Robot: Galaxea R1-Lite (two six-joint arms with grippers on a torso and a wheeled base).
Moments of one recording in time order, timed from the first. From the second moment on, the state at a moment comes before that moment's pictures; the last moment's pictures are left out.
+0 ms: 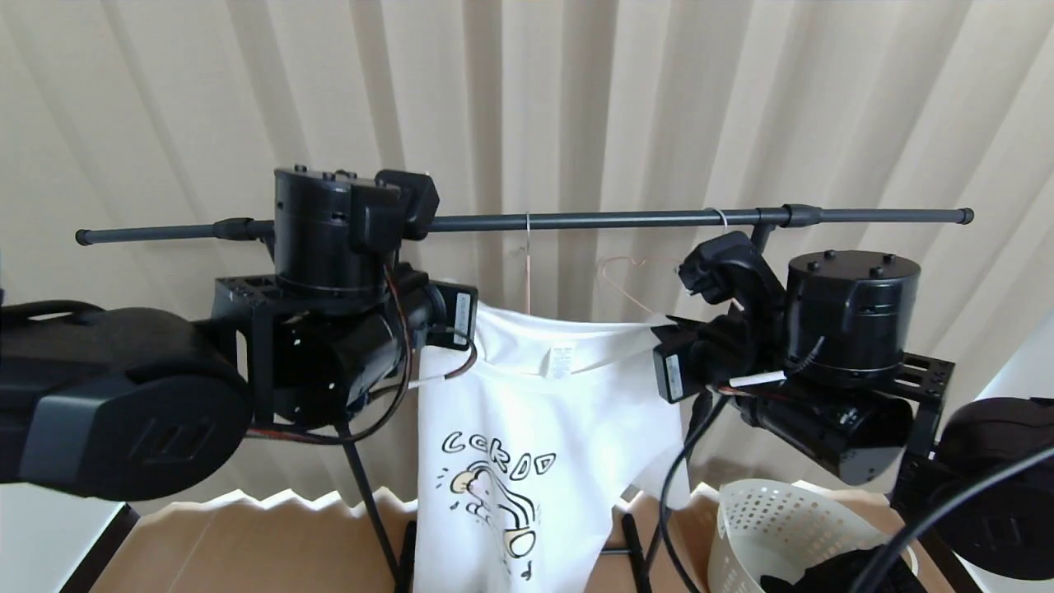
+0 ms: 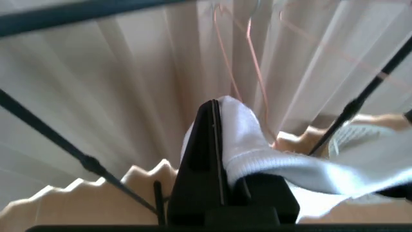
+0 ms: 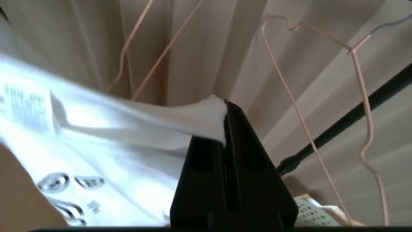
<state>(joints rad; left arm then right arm) -0.68 1.71 -1.05 -0.35 0.47 -0.03 0.67 1.74 -0.82 -0.69 -0.38 -0.03</state>
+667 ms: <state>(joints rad) -0.93 1.70 -0.98 -0.09 0.39 -0.23 0.72 1.94 -1.02 -0.84 -0.45 0.24</state>
